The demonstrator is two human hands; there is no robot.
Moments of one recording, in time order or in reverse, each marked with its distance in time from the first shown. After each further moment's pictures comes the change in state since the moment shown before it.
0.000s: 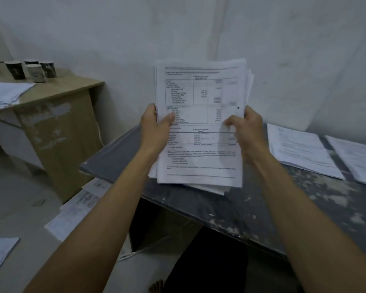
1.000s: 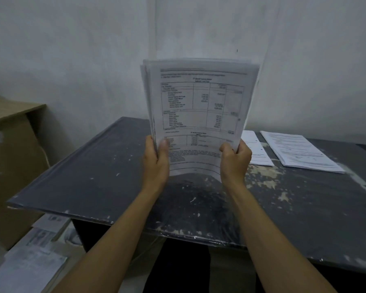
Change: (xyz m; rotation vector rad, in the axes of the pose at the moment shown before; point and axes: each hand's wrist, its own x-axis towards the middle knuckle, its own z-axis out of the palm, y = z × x) left_hand -0.086 -0.001 0.125 -0.201 -0.175 0.150; right_hand -0.045 0.041 -0.106 0.004 0.550 -0.201
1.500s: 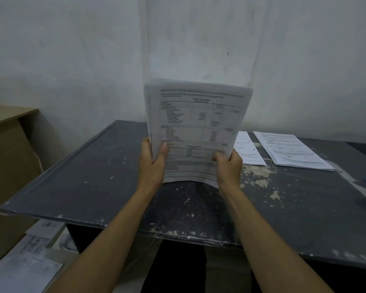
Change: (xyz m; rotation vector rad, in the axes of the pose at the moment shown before) left_hand 0.000 0.005 0.004 -0.047 -0.077 -0.033; right_hand 0.001 0.018 -0.012 -0.019 -0.027 0.194
